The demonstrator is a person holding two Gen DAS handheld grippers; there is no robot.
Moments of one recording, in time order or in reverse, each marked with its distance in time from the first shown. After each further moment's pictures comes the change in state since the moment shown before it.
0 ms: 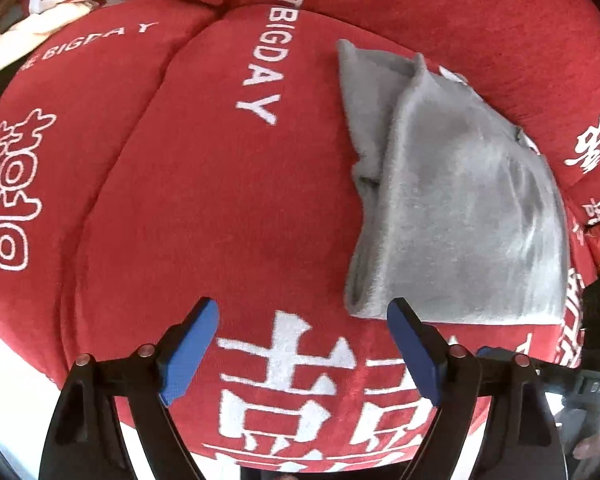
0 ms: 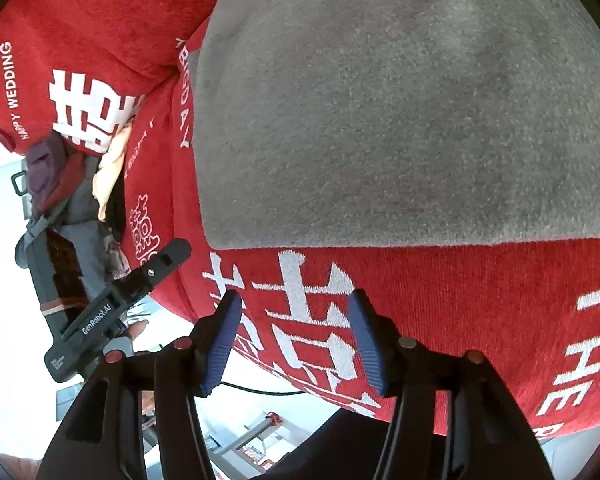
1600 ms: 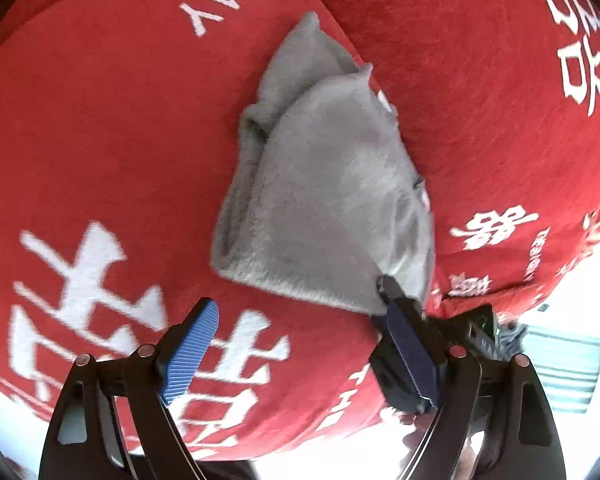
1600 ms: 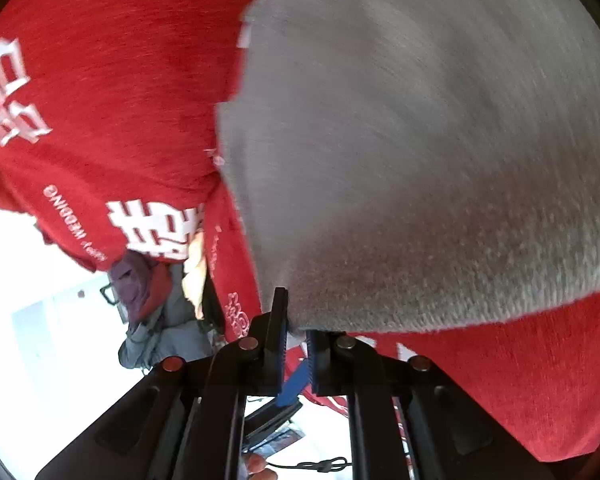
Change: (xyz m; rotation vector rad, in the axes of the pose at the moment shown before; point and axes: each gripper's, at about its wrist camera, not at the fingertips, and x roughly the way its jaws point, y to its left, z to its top) left arm 0.016 -0.034 -0.034 -0.412 0.022 -0.597; right arm -0.018 -0.044 0.022 0.281 -0.224 0.390
